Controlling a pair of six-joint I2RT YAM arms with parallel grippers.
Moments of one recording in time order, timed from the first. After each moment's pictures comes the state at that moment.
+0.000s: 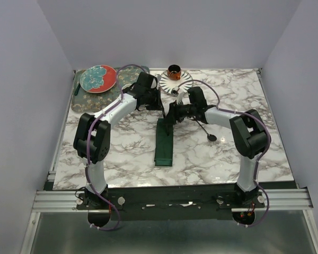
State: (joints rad) left arm -0.45 1.90 1.52 -0.44 0.29 -0.46; right arm 0.47 1.96 1.20 0.13 -0.77 0.16
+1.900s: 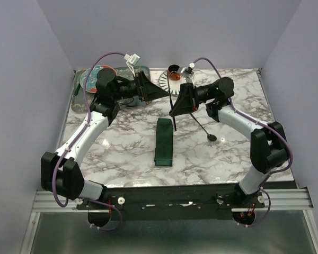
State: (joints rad) left arm -0.33 1.40 1.20 0.31 0.97 -0.94; right arm 0.43 1.71 1.20 1.07 -1.48 1.25
